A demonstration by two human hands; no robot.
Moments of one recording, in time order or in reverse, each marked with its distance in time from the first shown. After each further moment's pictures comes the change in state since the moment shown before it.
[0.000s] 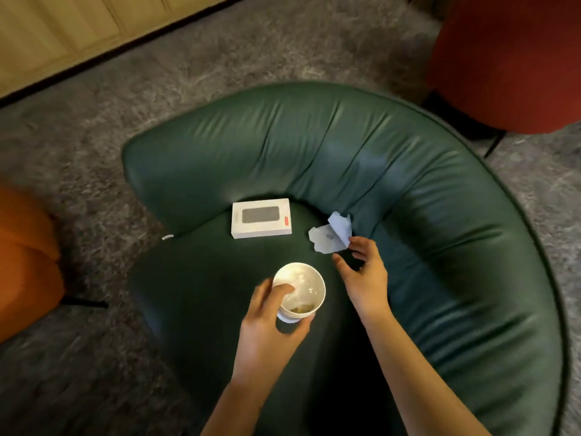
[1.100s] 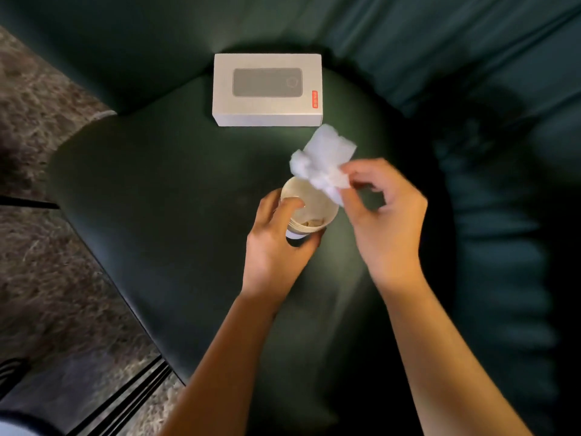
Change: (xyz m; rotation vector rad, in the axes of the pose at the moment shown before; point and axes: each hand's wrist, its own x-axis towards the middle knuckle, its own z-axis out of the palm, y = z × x) left_hand 0.042 -0.147 0.127 -0.047 0.018 -0.213; right_hand 0.047 0.087 0.100 -0.262 -0.057 -0.404
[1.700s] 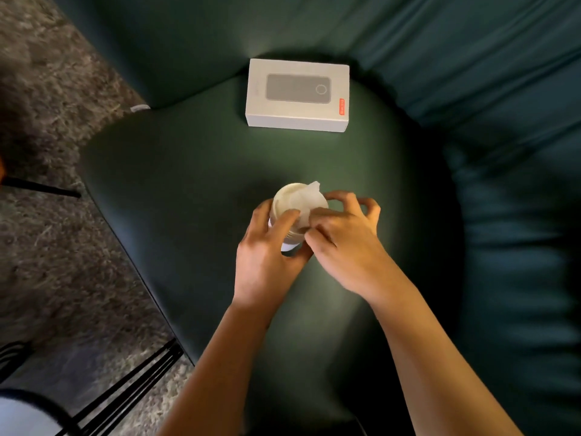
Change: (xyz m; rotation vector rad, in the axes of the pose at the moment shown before) left_hand -0.017 -0.013 -0.045 0.128 0.031 0.040; right_hand -0.024 -0.024 0.031 -0.376 -0.653 -0.133
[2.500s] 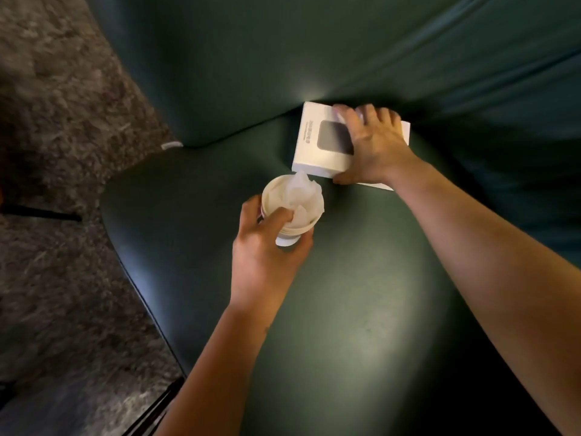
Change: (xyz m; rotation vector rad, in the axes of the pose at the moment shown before) left_hand 0.091 -0.087 -0.022 -0.158 0.087 -0.121; right_hand 0.234 0.042 -0.012 -0.466 0.047 0.018
